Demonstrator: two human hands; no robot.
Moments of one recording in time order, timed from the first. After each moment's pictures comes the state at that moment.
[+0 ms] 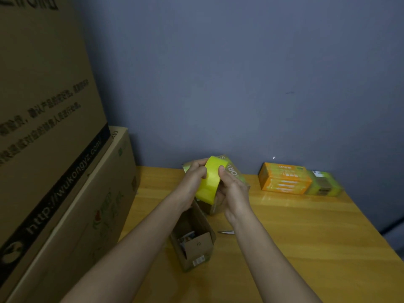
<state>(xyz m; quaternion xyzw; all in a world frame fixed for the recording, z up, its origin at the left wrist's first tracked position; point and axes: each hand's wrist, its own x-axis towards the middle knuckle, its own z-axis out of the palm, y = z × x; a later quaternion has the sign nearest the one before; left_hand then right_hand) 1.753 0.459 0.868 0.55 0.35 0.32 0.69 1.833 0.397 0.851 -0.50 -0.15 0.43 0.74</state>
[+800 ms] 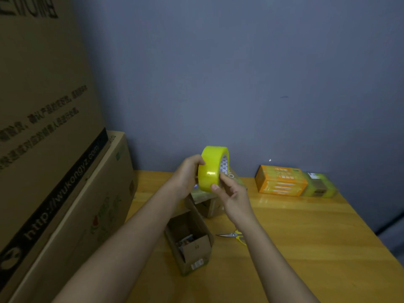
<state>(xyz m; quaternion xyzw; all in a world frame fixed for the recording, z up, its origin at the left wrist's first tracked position) 1.756 0.479 0.894 0.46 0.36 0.25 0.77 1.850 0.379 0.834 -0.58 -0.47 0.25 0.61</state>
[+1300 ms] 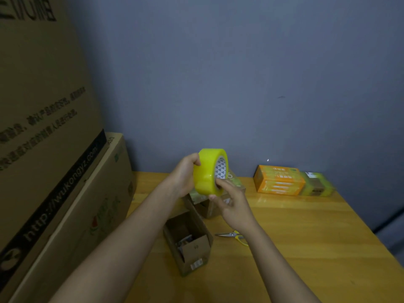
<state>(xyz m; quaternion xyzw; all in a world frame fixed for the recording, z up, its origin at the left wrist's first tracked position) 1.756 0.480 0.895 0.43 0.32 0.25 0.81 1.856 0.367 0.827 -0.63 -0.57 0.14 0.51</state>
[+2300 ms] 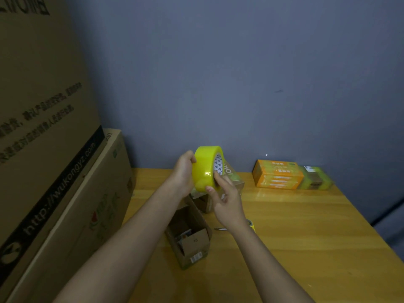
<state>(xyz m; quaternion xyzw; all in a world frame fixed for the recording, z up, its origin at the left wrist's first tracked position) 1.758 0.468 0.891 0.39 0.35 0.27 0.80 1.838 0.370 0.813 -0.65 -0.49 0.12 0.57</state>
